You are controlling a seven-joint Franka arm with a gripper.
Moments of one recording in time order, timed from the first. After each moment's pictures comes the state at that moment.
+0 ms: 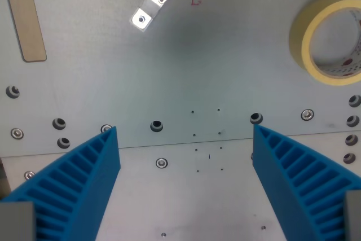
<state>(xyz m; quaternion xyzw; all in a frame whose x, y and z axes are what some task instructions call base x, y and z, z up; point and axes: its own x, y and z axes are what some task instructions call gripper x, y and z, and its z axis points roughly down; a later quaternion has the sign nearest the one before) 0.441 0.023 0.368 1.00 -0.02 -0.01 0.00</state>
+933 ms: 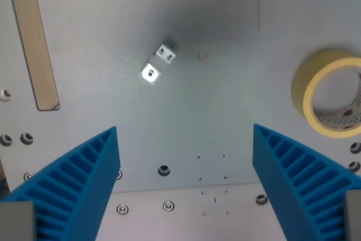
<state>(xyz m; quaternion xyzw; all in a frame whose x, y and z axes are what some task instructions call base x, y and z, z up) 0.500 0.023 0.365 1.00 -0.02 0.01 0.00</state>
